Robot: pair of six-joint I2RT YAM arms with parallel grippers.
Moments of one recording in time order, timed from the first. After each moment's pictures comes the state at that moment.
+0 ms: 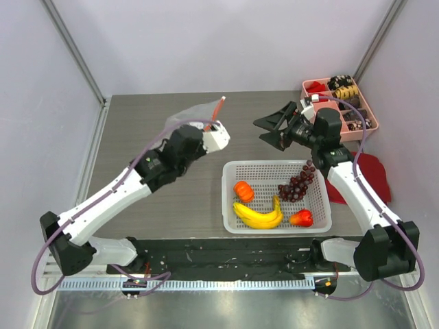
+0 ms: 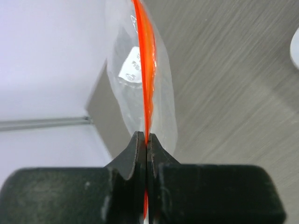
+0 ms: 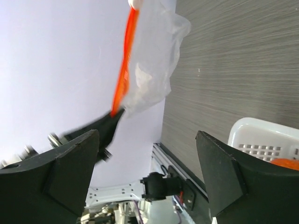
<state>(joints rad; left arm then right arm) -0.79 1.30 1.37 -0.65 -0.46 0.57 0.16 1.21 0.98 0.01 -0.69 1.10</state>
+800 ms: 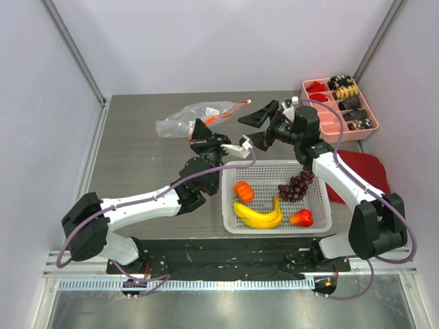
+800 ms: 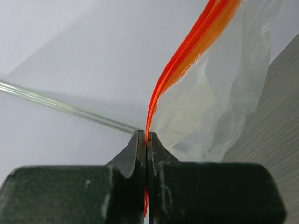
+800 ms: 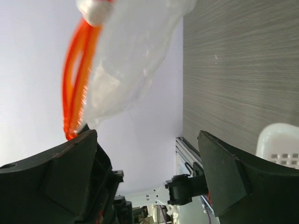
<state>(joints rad) -1.05 1.42 0.93 0.82 -0.95 1.50 0.30 1.38 1.00 0.15 -0.64 1.30</state>
